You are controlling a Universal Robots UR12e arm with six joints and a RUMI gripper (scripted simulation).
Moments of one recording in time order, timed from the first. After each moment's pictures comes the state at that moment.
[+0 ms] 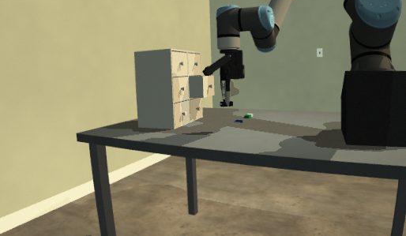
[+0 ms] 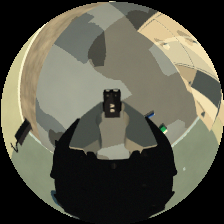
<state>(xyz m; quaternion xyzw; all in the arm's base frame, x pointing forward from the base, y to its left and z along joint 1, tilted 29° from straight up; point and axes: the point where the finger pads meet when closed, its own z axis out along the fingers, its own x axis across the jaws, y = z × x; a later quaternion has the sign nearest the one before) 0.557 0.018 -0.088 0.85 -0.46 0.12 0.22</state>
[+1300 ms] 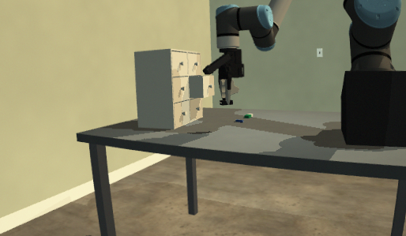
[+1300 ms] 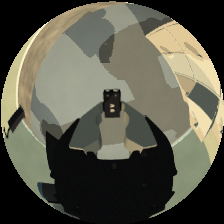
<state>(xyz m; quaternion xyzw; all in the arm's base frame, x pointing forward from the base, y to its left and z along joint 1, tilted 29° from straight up) 0.560 0.014 -0.080 0.89 -0.39 0.10 0.23</state>
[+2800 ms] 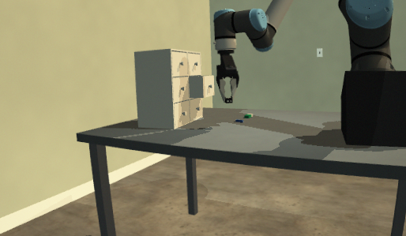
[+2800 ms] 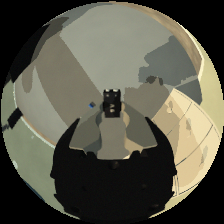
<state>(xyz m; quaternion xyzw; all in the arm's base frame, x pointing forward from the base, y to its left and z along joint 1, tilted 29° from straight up) 0.574 -0.052 -0.044 0.94 0.23 -0.07 0.24</state>
